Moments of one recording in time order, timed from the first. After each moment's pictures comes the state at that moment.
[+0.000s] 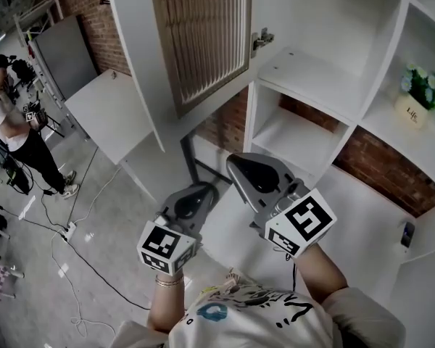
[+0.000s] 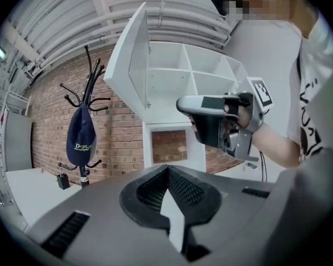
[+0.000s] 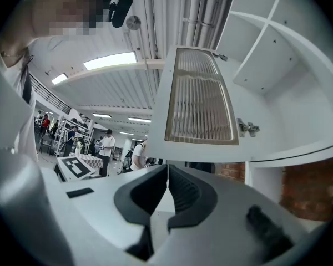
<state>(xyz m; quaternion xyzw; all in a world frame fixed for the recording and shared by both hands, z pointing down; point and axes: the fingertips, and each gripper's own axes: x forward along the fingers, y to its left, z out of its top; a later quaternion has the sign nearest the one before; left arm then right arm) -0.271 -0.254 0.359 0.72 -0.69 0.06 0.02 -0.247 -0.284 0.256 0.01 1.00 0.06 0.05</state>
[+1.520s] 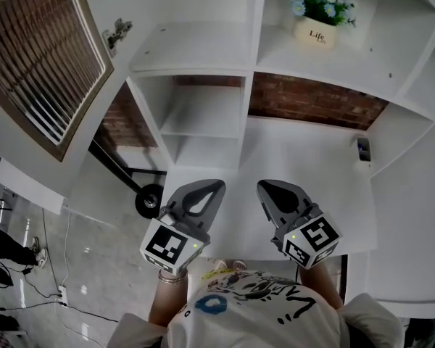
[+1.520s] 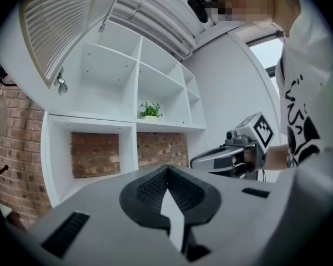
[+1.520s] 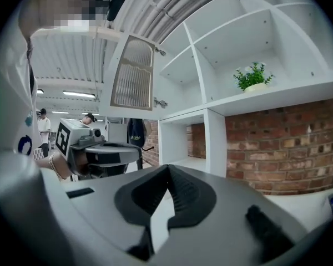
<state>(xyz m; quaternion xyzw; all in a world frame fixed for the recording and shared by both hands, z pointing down) -0.092 -0.340 0.359 0.90 -0.43 0.05 -0.01 -0.025 -0.356 0.380 -0.31 0.95 -0.04 -0.07</state>
